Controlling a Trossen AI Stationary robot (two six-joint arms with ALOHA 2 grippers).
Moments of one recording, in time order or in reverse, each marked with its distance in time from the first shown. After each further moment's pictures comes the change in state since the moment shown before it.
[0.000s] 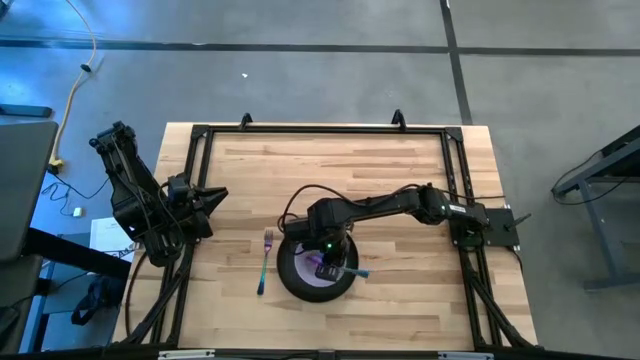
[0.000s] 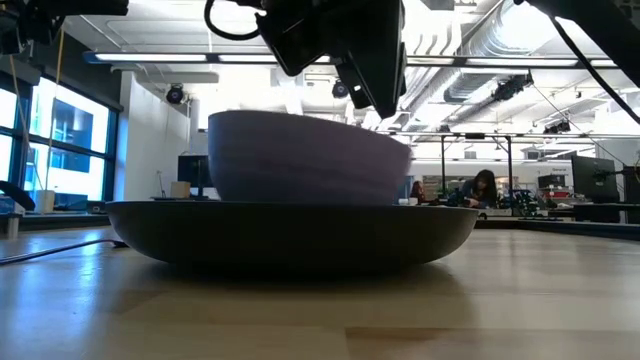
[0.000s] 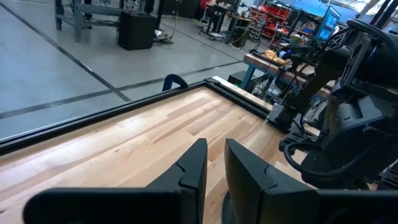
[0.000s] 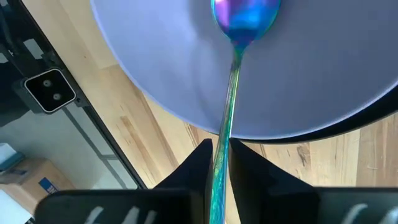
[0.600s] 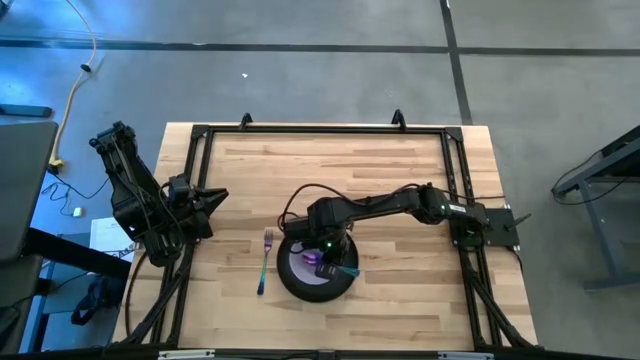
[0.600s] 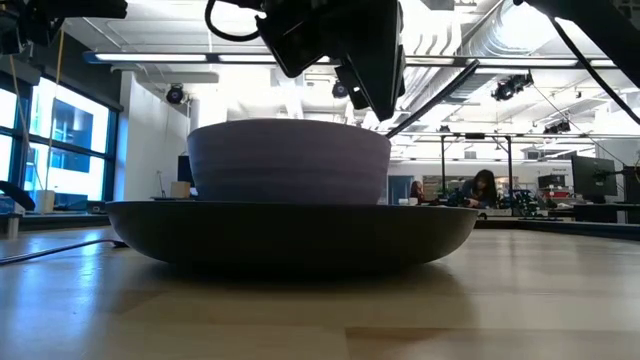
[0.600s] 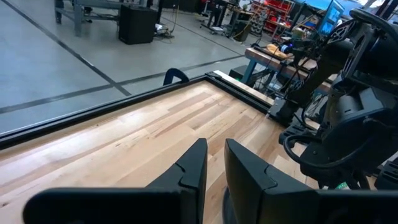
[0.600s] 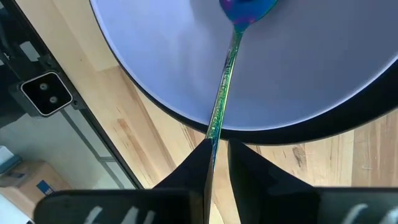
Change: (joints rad) left arm -0.001 0.000 0.000 -0.001 0.026 0.000; right arm -0.001 0.000 0.000 0.000 0.009 0.000
